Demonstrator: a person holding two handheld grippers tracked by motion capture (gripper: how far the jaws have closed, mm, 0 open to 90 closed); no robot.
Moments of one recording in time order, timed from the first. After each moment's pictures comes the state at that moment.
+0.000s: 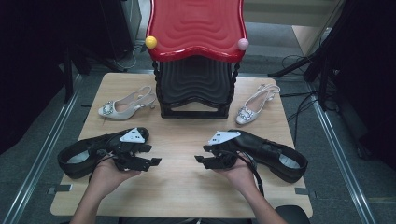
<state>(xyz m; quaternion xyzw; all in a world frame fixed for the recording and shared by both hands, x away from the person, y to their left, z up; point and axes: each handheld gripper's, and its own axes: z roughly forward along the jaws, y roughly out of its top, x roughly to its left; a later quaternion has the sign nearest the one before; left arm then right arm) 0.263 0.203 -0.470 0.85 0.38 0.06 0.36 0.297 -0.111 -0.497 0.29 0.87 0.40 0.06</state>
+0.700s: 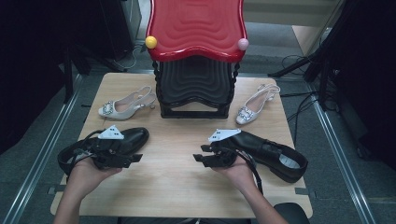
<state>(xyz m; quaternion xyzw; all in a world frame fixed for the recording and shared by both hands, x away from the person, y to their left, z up) 0.257 0.251 -0.456 0.84 0.41 0.09 0.34 0.300 -0.109 -0.491 0.30 0.86 0.41 0.03</state>
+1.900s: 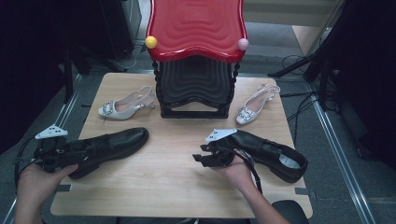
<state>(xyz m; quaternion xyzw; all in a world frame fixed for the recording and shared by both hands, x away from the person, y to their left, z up) 0.226 0.358 -0.442 0.75 0.55 0.16 0.33 0.305 -0.103 -0.498 0.30 0.87 0.39 0.04</state>
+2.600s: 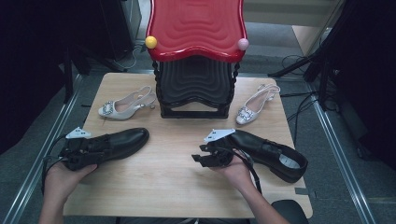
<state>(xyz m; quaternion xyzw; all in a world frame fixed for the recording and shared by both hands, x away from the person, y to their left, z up) 0.253 0.330 -0.483 0.76 0.54 0.13 0.33 0.305 -0.100 -0.499 0.30 0.87 0.39 0.04</state>
